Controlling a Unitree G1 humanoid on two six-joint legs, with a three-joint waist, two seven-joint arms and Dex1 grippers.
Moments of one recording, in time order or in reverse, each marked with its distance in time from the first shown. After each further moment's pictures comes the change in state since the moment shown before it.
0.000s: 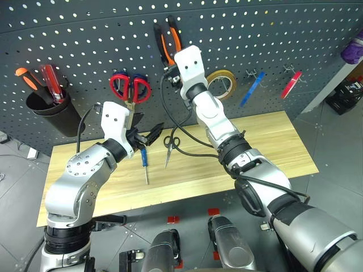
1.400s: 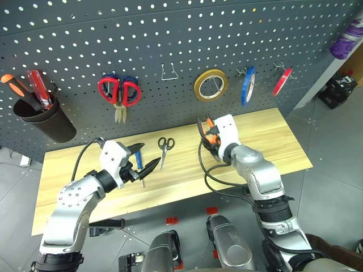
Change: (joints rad) left arm 0.317 0.081 -0.001 0.097 0.108 -0.426 -0.343; right arm 0.669 -0.098 0.073 -1.215 0.123 1.160 0.225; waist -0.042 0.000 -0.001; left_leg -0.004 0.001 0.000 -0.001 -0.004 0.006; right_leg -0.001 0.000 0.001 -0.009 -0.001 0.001
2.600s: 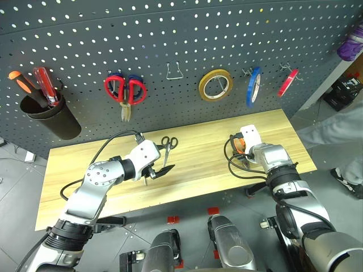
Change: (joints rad) left arm -0.249 0.110 -0.300 0.207 0.235 -0.069 -0.133; right arm -0.317 -0.247 -0.163 1.048 -0.084 -0.074 0.010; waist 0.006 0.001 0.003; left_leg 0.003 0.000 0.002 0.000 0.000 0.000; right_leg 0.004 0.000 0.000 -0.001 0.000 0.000
